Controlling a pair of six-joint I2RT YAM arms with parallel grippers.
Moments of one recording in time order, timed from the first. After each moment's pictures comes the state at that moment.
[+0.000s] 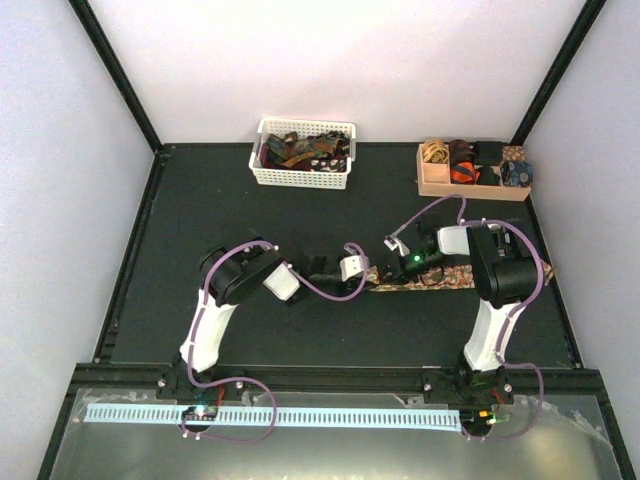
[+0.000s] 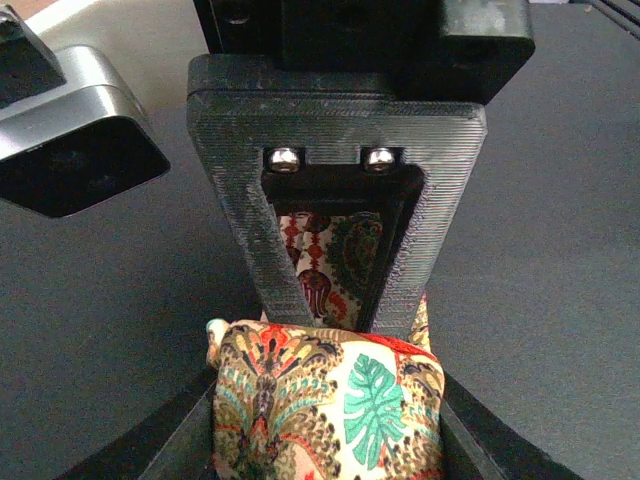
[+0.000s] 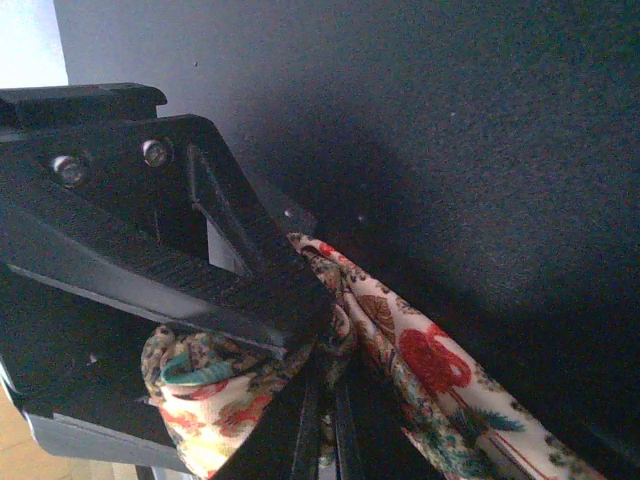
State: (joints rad) left arm -0.77 2.18 0.82 0.99 0.64 0.24; right arm 0.20 1.91 0.91 -0.52 -0.94 -0.01
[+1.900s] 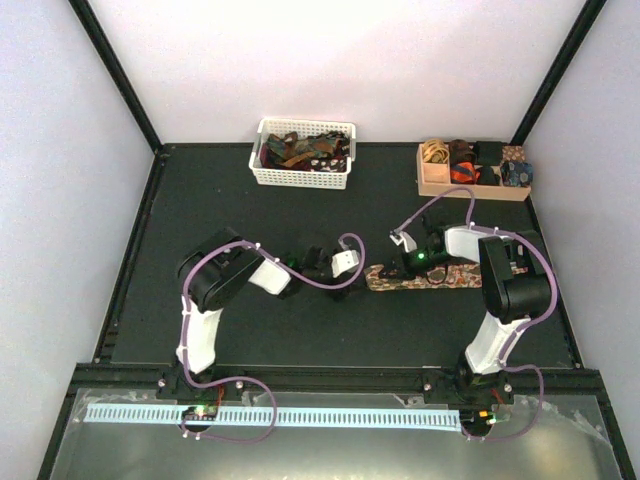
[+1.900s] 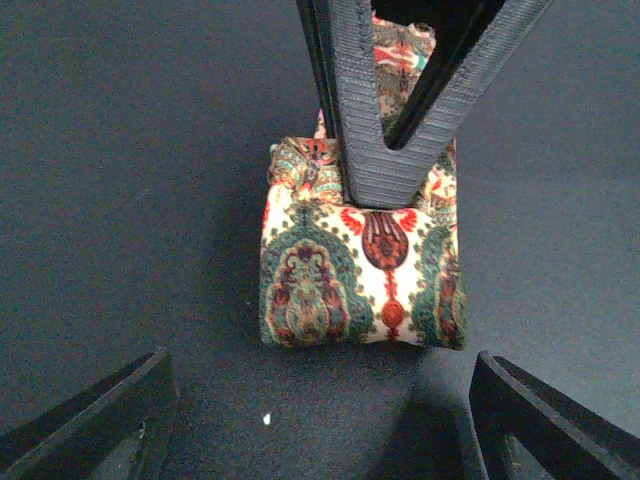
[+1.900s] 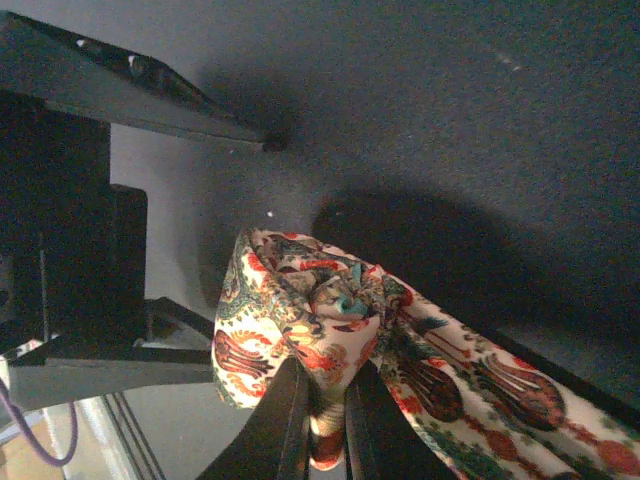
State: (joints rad) left arm -0.73 2.03 0.81 0.63 0.57 0.26; right arm 0.18 1.78 0.88 -0.52 -0.82 -0.02
